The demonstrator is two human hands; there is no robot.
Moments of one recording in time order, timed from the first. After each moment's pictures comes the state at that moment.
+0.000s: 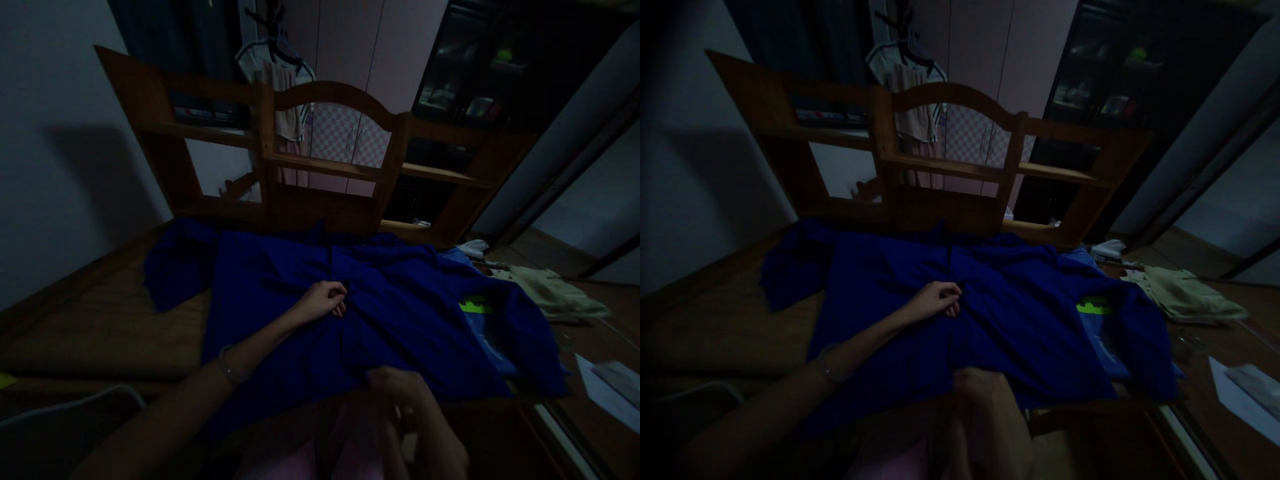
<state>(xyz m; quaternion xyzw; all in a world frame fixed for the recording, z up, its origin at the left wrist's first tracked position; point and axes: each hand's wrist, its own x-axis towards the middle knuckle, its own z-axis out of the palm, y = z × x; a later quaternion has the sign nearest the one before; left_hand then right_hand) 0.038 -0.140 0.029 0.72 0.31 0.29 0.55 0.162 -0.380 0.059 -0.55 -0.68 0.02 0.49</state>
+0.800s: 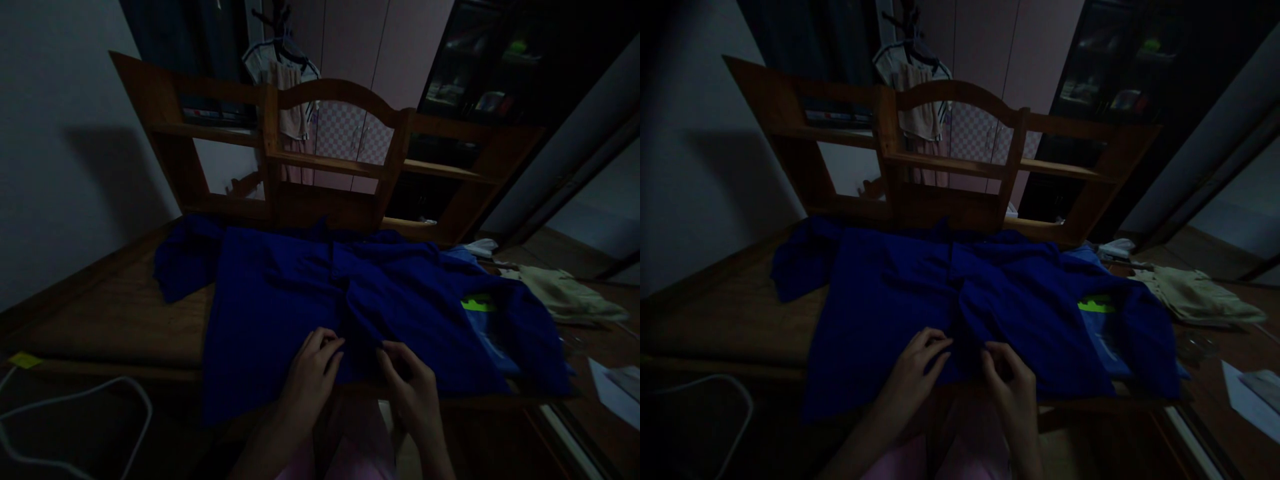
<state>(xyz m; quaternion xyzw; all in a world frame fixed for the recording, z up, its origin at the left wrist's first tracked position) 0.029 -0.285 0.012 0.76 0.47 0.35 0.26 0.214 -0.329 0.017 -0.66 -0.54 0.23 0.48</state>
